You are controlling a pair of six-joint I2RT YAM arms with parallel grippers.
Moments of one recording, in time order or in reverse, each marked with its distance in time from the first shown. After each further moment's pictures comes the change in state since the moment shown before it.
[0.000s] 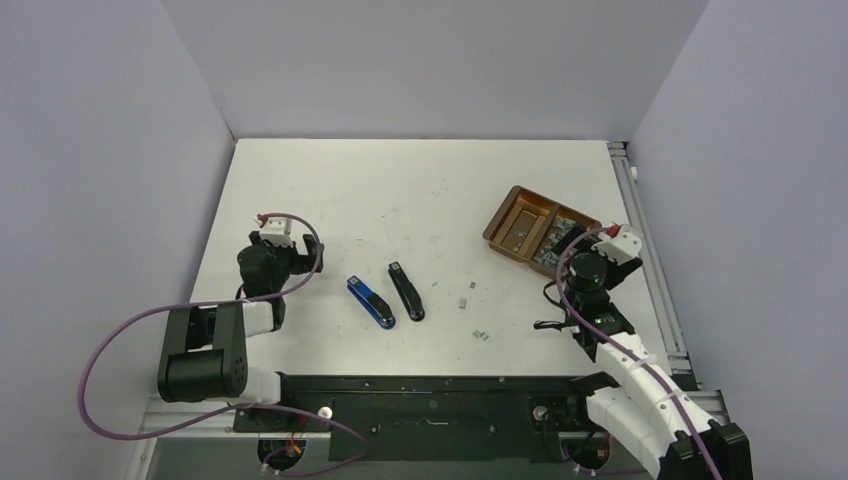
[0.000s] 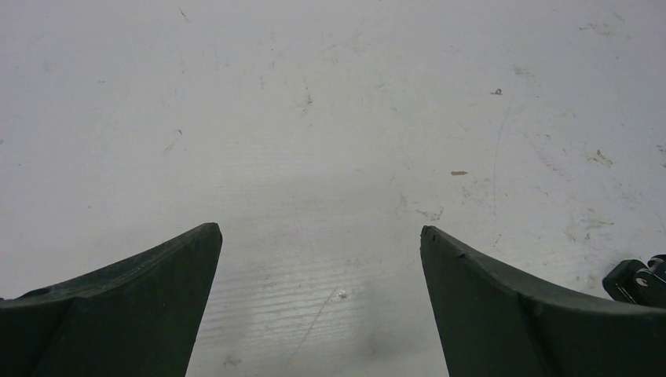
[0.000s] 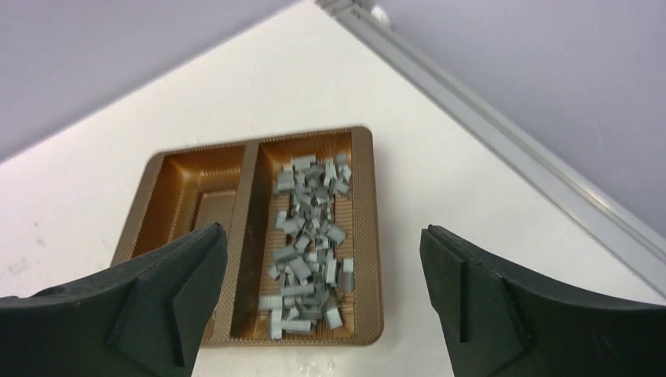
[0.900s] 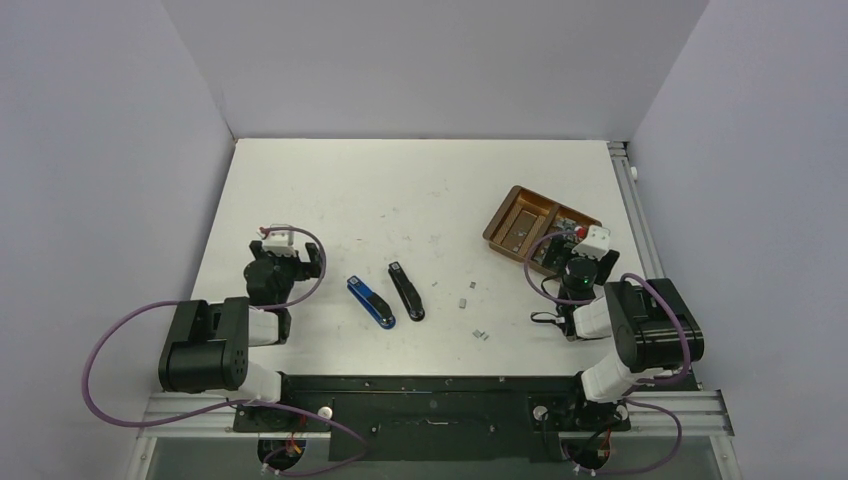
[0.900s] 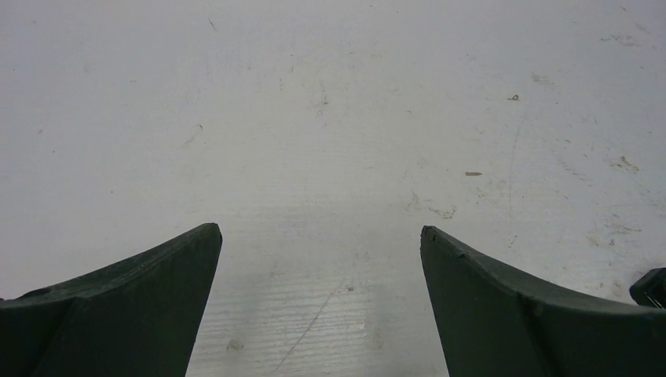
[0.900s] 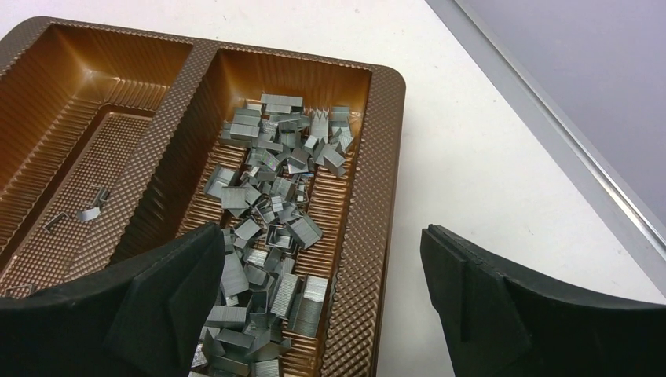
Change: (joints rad) left arm -0.043 0.058 -0.112 0.244 -0.116 0.002; right arm -0.199 0.732 -0.189 0.984 -0.307 -0.328
